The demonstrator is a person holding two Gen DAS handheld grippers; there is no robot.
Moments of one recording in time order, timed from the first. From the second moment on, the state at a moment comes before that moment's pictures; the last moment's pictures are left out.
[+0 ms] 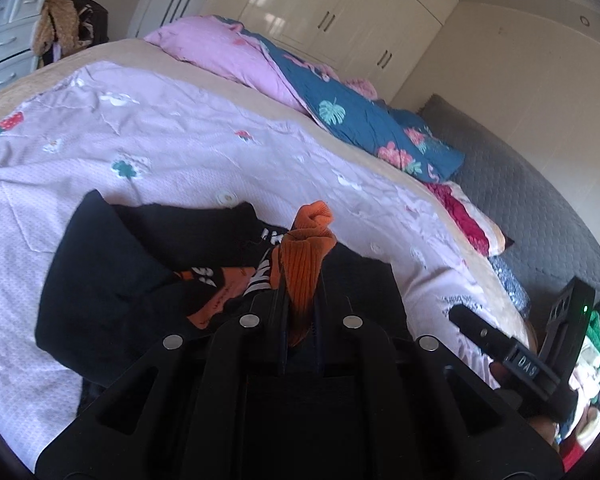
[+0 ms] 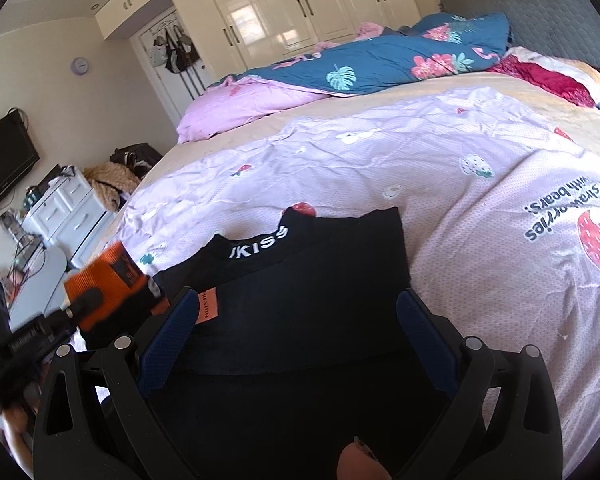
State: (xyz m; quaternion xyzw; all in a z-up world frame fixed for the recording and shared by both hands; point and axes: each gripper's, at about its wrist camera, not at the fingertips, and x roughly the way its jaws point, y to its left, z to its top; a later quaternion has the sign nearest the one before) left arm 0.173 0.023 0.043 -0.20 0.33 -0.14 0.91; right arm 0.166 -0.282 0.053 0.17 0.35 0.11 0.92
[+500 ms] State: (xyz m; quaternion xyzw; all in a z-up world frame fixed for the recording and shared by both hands) left arm 0.181 -0.045 0.003 -0.13 0.42 -0.23 0.87; right arm 0.180 -0.312 0.028 0.20 0.39 0.04 0.90
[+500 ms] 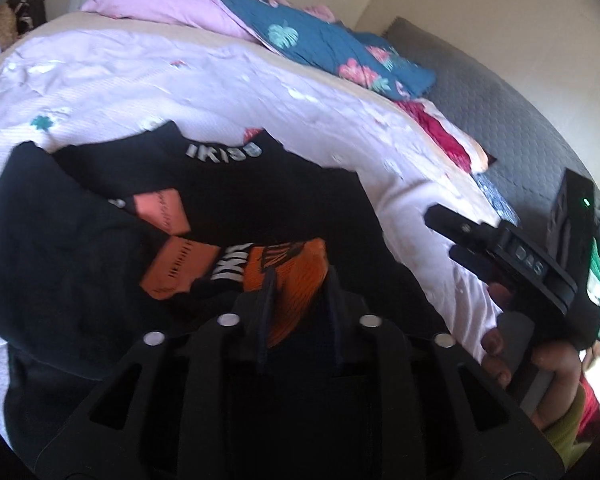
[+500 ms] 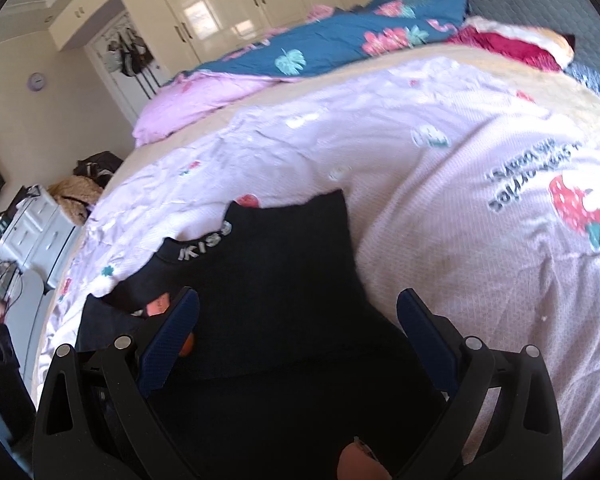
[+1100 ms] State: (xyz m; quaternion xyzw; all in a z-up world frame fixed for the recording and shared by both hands) left arm 0.197 0.049 0.023 -0.12 0.38 -0.04 0.92; right arm 0.177 -0.233 -0.012 0.15 0.49 0.16 0.84
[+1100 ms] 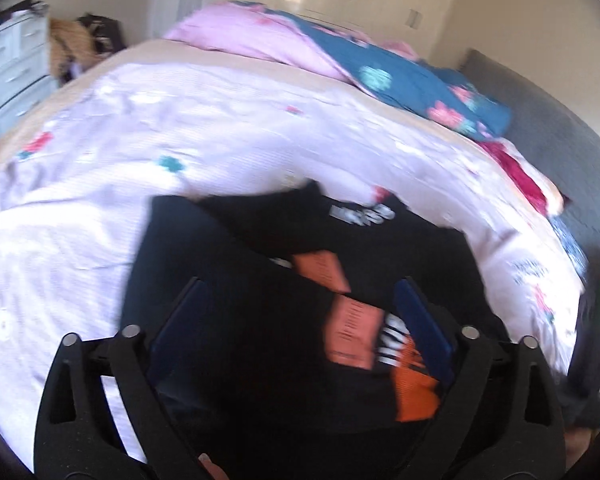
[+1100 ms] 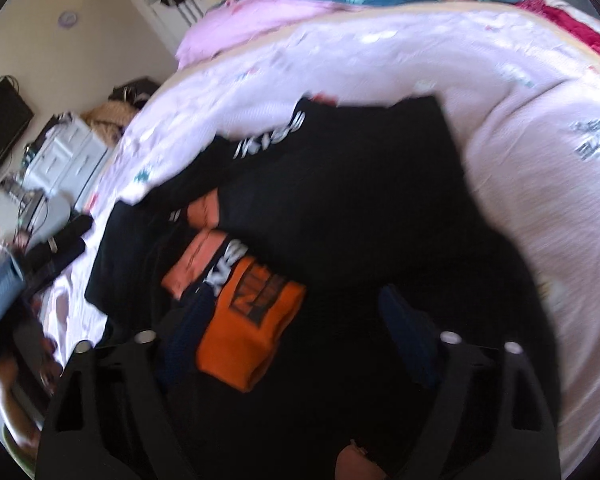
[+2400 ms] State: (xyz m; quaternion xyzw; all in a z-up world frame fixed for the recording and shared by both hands) left arm 0.197 0.150 0.011 -0.20 0.38 0.08 0.90; right arm 0.208 -0.232 0.088 0.08 0.32 0.22 0.92
